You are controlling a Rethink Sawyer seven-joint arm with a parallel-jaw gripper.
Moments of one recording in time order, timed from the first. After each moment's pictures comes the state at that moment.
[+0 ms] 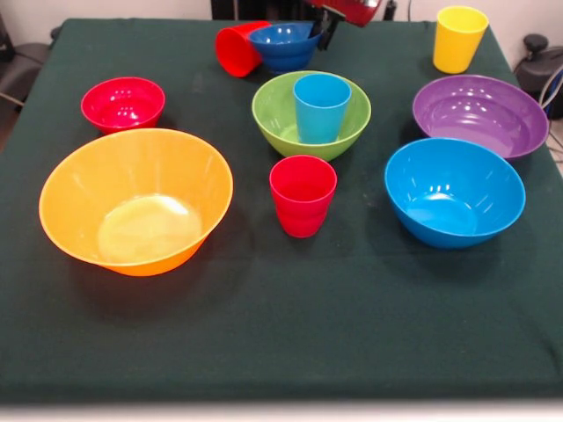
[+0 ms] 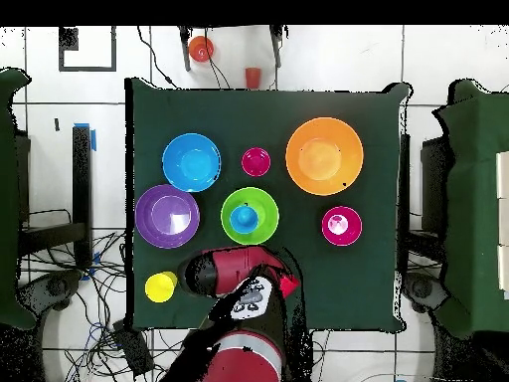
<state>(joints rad) 0.06 -0.52 -0.21 1.85 -0.21 0.41 2.23</state>
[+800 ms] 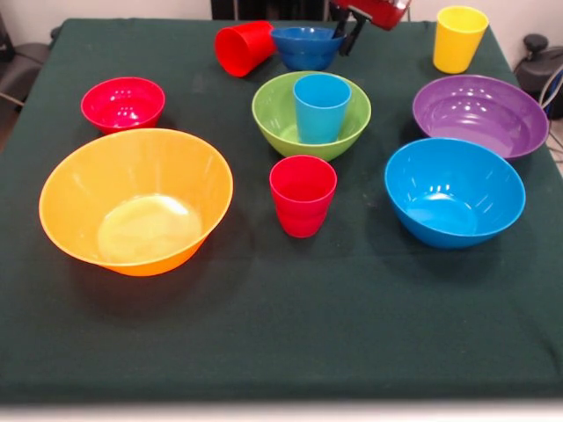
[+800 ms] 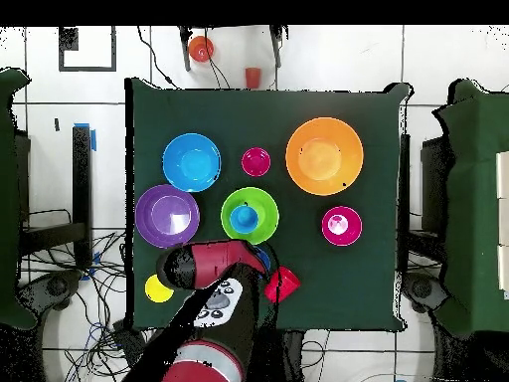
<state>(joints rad) 0.19 -0.50 -0.28 1.79 -0.09 0.43 2.23</state>
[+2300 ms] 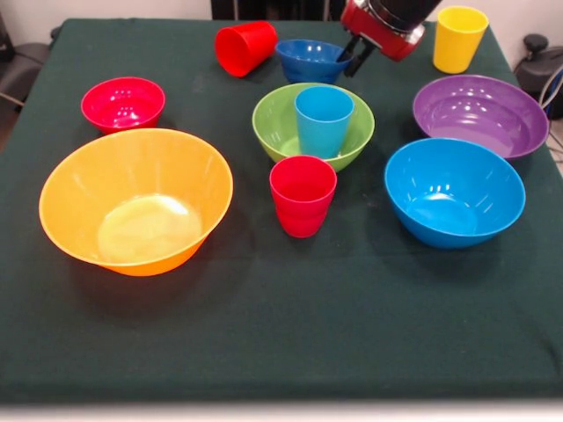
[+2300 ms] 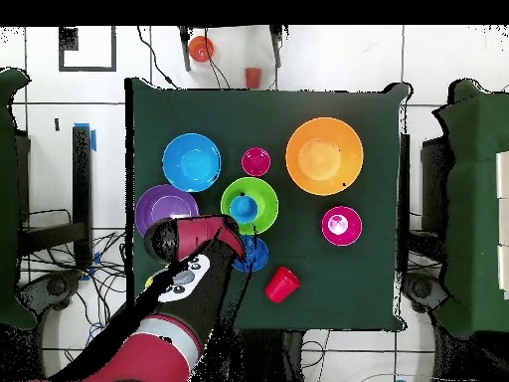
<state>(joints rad) 0.30 -0.34 -0.40 1.59 0.03 0.61 2.24</state>
